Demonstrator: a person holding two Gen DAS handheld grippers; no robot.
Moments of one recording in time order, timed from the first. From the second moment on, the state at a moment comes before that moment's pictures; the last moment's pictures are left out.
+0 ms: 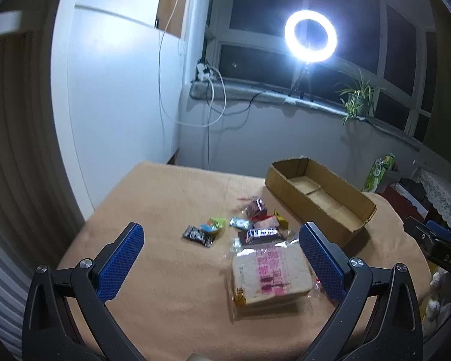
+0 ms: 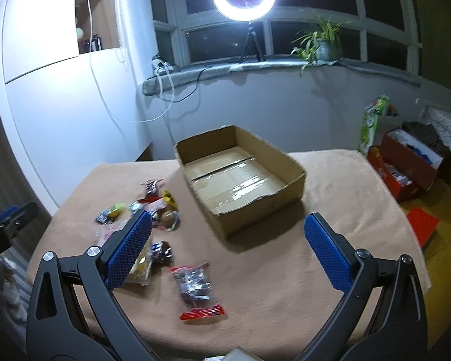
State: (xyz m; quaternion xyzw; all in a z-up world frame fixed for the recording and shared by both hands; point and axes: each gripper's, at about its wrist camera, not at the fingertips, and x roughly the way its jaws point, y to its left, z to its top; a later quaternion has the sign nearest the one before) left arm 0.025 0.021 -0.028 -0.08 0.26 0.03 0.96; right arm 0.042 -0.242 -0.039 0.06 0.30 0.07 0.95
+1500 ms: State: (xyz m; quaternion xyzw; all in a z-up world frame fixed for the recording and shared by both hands) left arm 0.082 0.045 -0.138 -0.29 0.43 -0.13 0.85; right arm 0.126 -0.145 -0.132 0.10 0.48 0.28 0.82
